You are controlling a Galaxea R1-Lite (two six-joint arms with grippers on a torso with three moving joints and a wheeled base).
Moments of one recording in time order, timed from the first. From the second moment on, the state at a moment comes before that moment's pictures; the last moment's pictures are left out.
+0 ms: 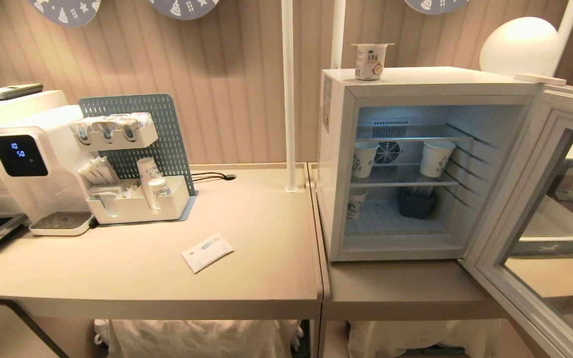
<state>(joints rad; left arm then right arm) 0.00 0.00 0.00 0.02 -0.01 0.07 -0.01 0.00 -0.07 0.17 0.00 0.02</state>
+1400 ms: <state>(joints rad) 0.00 0.00 -0.01 0.02 -0.01 0.07 -0.01 0.00 -0.07 0.17 0.00 0.02</state>
